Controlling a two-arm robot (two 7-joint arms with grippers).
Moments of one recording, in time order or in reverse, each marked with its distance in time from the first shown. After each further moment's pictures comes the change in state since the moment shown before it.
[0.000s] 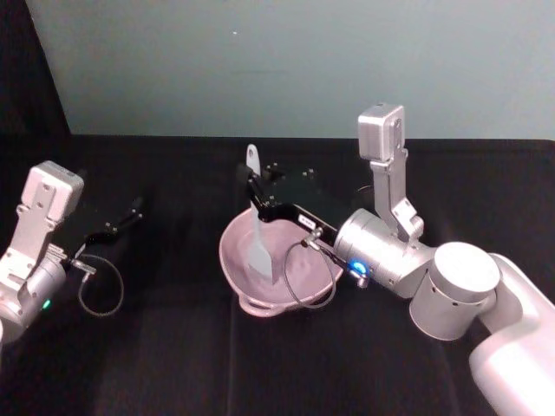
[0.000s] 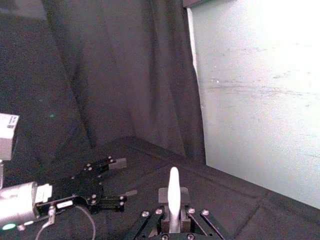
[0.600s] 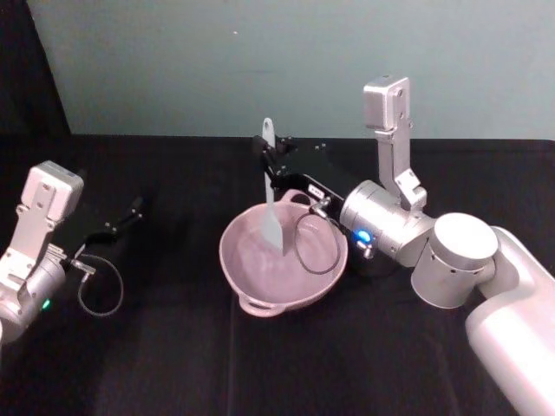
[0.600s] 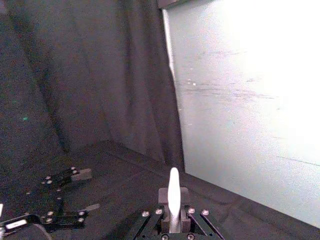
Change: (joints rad) left arm 0.000 0.000 0.000 0.000 0.000 0.000 0.000; right arm 0.097 -0.035 0.028 0.127 -0.014 -0.007 -0.020
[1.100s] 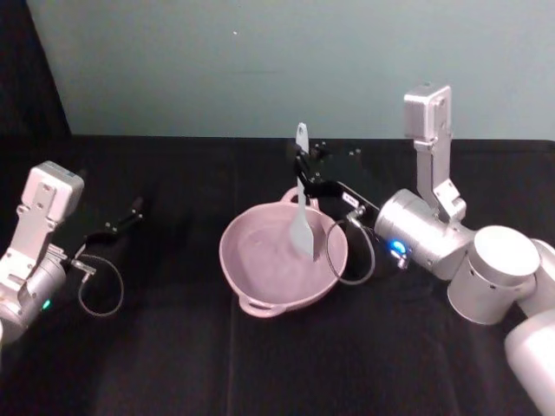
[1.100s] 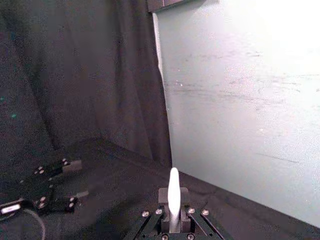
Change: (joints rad) left arm 0.000 0.000 0.000 0.000 0.000 0.000 0.000; right arm -0.073 0.077 0.042 -0.106 0.001 0.008 -0.006
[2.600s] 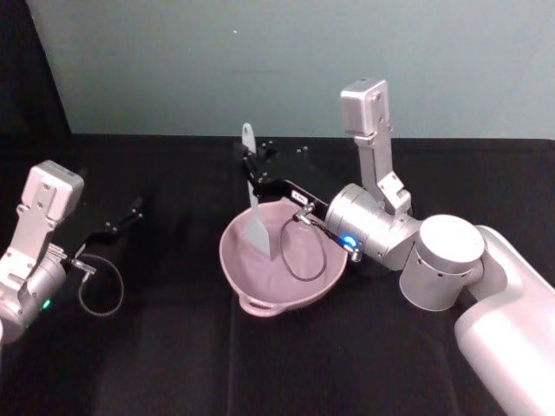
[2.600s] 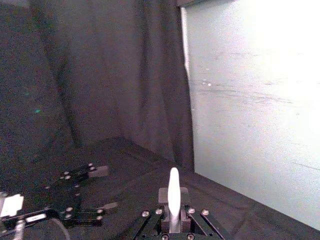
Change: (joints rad) left arm 0.000 0.000 0.000 0.000 0.000 0.000 0.000; right arm 0.067 -0.087 -0.075 0.077 -0.037 -0.005 0.012
